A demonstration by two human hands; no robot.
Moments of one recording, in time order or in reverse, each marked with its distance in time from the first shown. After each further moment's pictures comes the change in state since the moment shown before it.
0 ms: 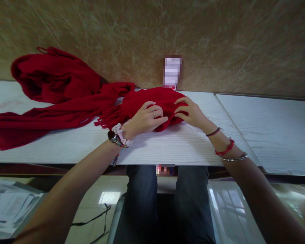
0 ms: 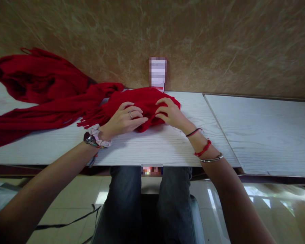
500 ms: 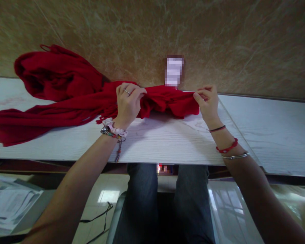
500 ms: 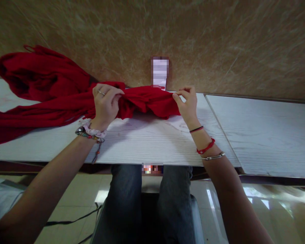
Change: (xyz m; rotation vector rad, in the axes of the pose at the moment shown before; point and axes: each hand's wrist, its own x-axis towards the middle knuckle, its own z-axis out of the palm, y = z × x) left_hand -0.014 -0.036 -0.001 0.092 0.372 -0.583; right_hand 0.002 0.031 -0.007 0.002 0.619 0.279
